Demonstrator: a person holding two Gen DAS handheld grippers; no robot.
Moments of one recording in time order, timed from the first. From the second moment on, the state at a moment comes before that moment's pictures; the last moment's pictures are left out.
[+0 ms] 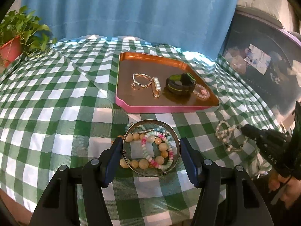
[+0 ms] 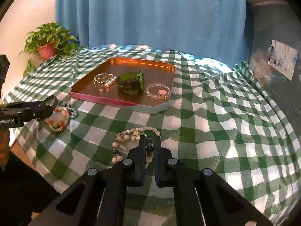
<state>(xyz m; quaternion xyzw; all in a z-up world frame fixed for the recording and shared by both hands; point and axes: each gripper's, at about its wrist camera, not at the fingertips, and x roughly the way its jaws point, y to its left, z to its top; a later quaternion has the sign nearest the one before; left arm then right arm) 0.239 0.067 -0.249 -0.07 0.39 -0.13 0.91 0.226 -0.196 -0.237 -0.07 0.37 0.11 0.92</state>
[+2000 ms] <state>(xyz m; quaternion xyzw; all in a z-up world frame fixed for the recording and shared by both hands) 0.332 0.008 -0.136 -0.02 0.30 -0.15 0.94 0.317 -0.155 -0.096 -0.07 0.25 0.16 0.95</state>
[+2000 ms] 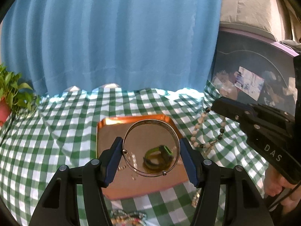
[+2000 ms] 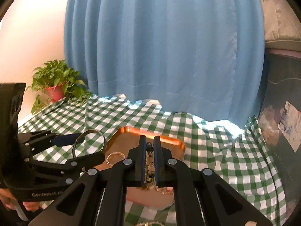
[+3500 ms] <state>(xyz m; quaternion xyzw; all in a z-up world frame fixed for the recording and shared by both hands) 0.508 0.058 -0.267 -0.11 0.45 -0.07 0.88 0.458 -0.160 -0.221 -0.01 0.36 0.15 0.92</state>
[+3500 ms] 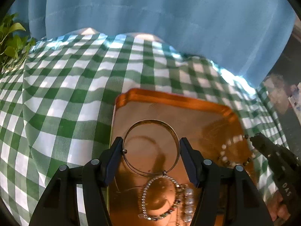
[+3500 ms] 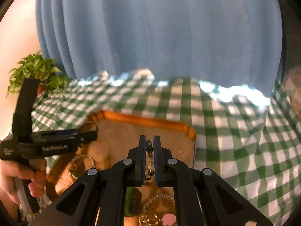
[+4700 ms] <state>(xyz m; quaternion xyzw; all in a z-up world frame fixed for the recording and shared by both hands) 0.160 0.026 -0.085 -0.03 0.34 -0.06 0.94 0.184 -0.180 -0.086 0.03 0.31 0.12 0.94</state>
